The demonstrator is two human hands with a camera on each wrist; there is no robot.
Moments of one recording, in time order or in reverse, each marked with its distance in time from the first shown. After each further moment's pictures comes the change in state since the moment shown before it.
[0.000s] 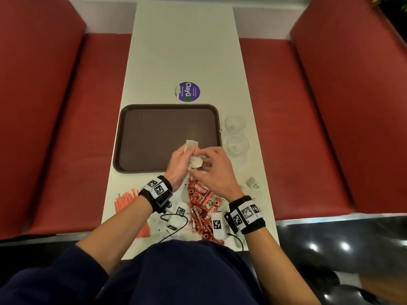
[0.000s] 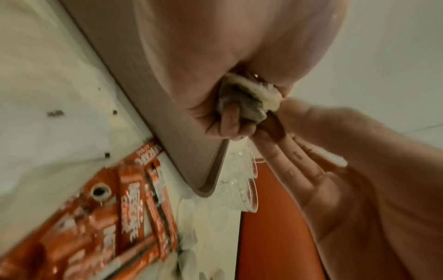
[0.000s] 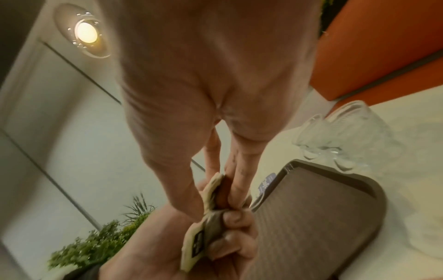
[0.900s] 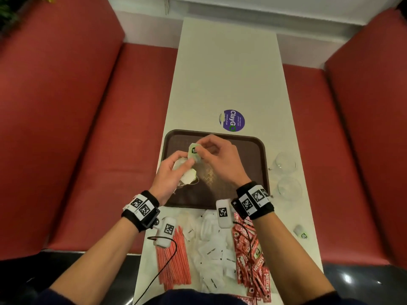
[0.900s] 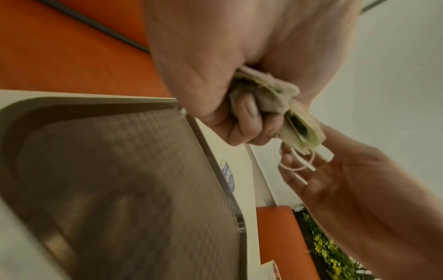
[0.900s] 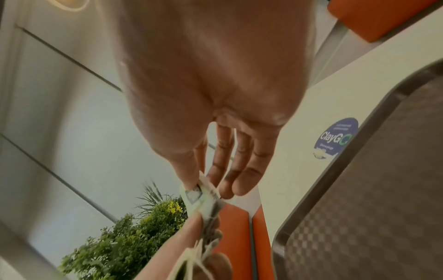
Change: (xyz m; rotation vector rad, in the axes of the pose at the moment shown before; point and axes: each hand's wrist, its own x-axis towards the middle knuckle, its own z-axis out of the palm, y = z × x) left_hand 0.037 0.094 -0.184 0.097 0.046 0.189; right_hand 0.178 -0.102 0.103 0.038 -0.095 -0.133
